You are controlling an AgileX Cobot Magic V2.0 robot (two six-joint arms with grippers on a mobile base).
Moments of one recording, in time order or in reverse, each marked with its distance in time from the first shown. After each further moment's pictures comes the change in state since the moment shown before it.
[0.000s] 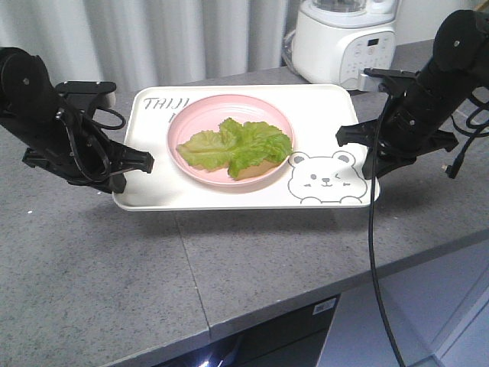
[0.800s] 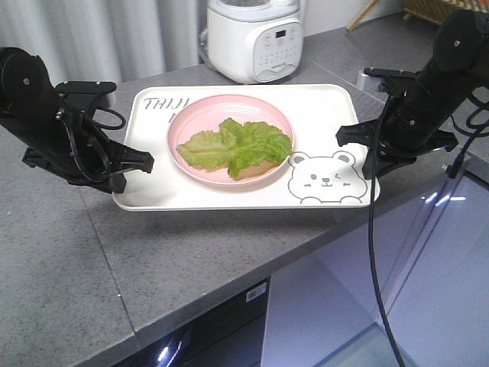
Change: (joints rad) left arm 0.000 0.000 0.000 0.000 0.000 0.000; right arm 0.000 0.000 0.000 0.000 0.000 0.000
